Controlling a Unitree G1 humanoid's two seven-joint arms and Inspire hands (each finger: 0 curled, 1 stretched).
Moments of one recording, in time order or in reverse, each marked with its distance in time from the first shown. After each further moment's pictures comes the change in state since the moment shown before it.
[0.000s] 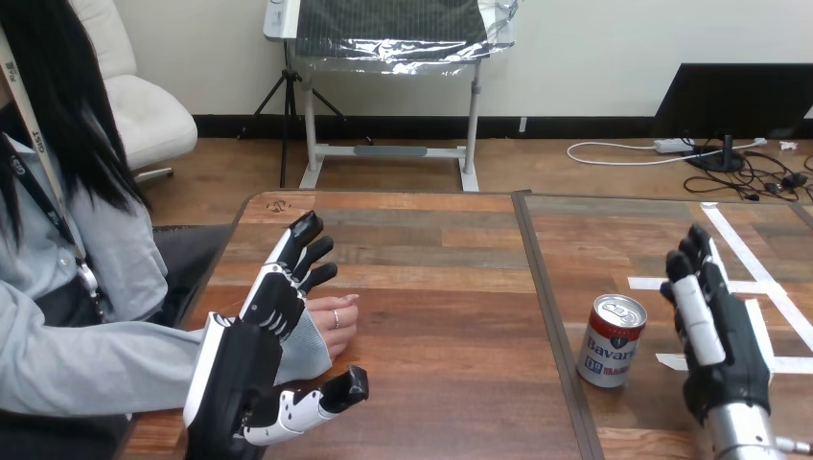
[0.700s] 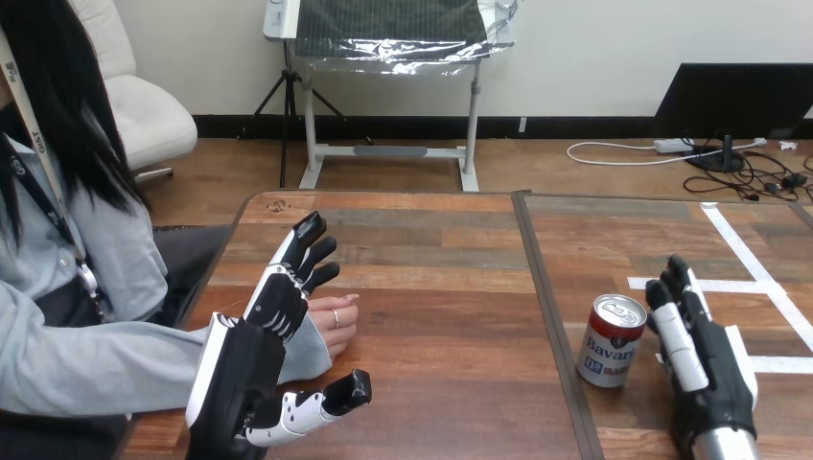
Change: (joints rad) left arm 0.000 0.000 -0.004 0.000 -0.007 0.000 -0.017; right arm 0.049 0.012 0.045 0.013 -0.040 0.002 -0.036
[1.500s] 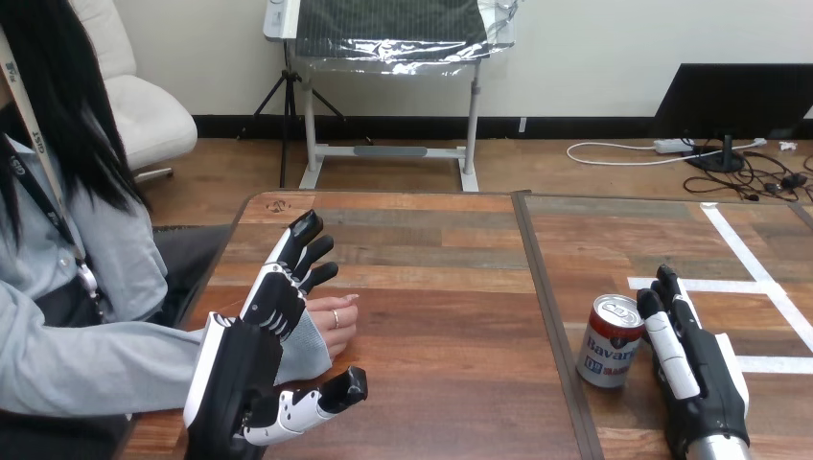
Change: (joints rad) left arm 0.000 0.000 0.001 0.000 0.009 -0.005 0.021; right arm 0.019 0.010 0.040 0.000 -0.014 -0.001 -0.015
